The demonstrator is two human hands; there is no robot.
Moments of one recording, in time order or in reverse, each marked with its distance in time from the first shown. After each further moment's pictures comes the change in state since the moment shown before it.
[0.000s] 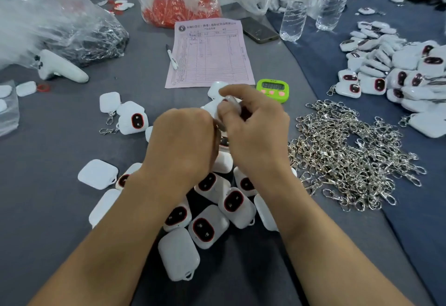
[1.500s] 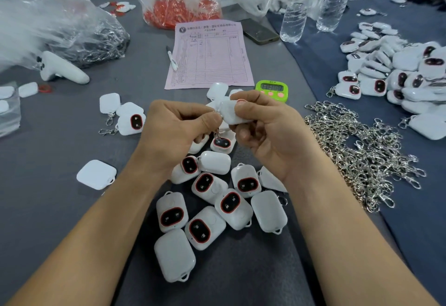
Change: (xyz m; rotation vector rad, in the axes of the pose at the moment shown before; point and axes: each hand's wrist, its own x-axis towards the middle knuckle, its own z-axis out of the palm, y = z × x) left_hand 0.004 -0.021 0.008 -1.267 0.024 -0.281; right_hand 0.023 0.007 -0.033 0.743 -0.348 0.556
